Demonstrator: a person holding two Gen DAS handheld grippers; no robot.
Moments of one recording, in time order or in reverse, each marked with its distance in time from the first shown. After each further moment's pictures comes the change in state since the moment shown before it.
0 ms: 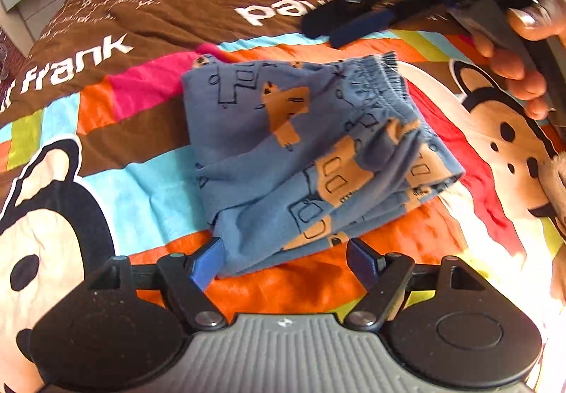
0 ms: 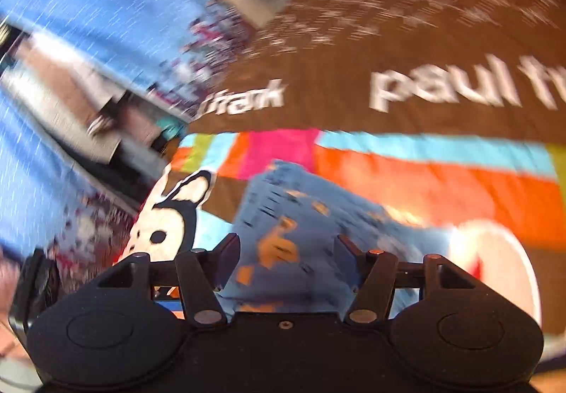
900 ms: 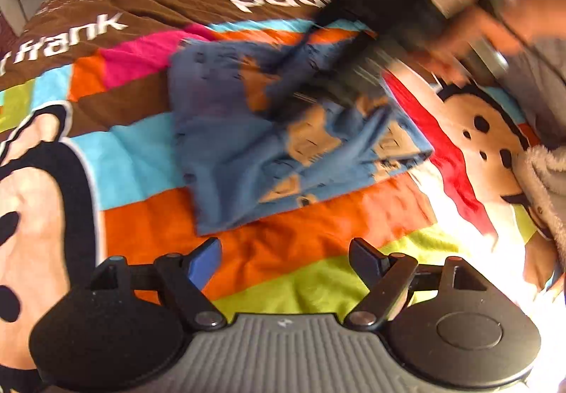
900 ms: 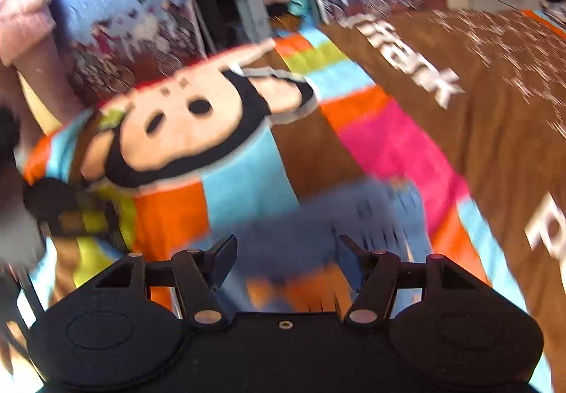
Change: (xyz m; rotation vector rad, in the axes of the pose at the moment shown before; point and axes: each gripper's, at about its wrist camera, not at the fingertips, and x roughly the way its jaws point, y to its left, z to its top) left arm -0.018 0.004 -0.031 -0.046 -0.004 -0.076; right arm 0.077 0.044 -0.011 -0.666 0.306 -0.030
